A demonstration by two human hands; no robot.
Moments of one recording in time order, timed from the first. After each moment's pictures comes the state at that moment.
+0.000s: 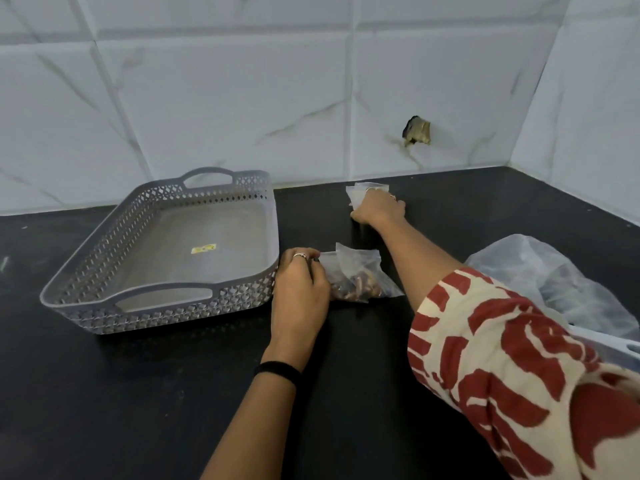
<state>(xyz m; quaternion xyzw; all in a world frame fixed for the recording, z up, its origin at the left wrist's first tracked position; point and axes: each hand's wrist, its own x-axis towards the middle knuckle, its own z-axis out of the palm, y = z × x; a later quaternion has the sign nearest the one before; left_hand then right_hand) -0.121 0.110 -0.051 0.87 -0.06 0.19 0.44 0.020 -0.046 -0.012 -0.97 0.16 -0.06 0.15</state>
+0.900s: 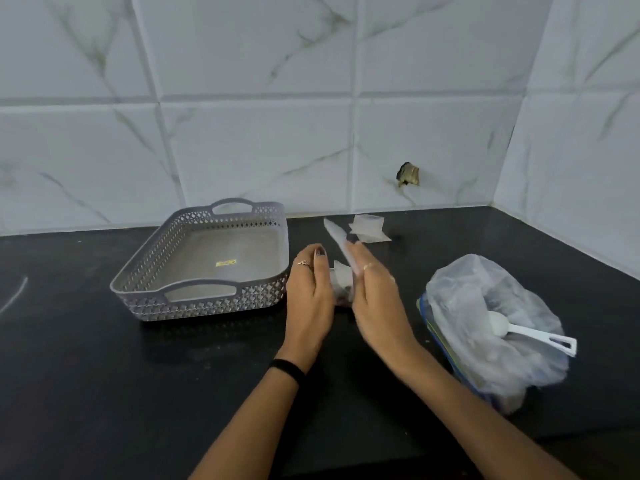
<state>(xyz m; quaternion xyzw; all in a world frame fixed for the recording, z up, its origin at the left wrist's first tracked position) -0.173 0.098 -0.025 0.75 -0.10 0.22 0.61 -0.186 -0.005 -0.027 -0.86 -0.10 -0.31 0.40</state>
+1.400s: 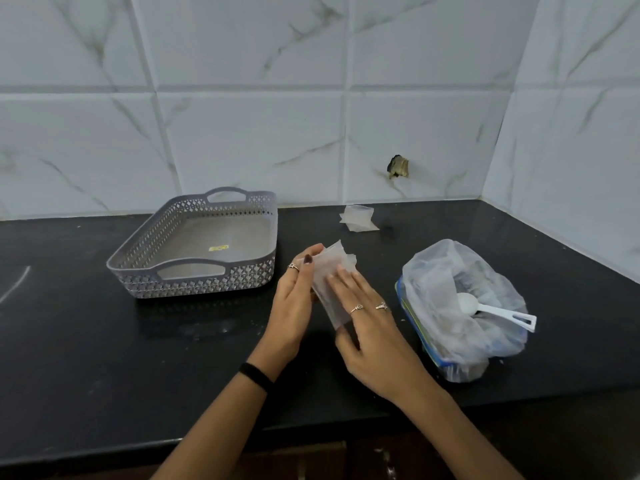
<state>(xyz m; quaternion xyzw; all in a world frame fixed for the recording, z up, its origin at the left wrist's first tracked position) -0.214 0.102 -0.030 0.62 -0.15 0.07 0.77 -0.267 -0.029 -0.048 -0.92 -0.20 -0.21 0.28</state>
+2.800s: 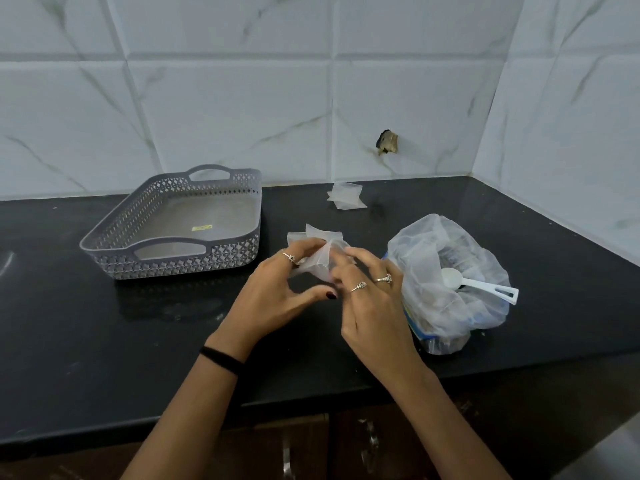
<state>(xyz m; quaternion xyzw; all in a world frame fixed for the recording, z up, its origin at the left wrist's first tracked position) -0.220 0.129 -0.025 0.83 -0.33 0.14 0.42 -0.271 -0.031 -0.044 -0.85 -0.16 -0.46 0.20</state>
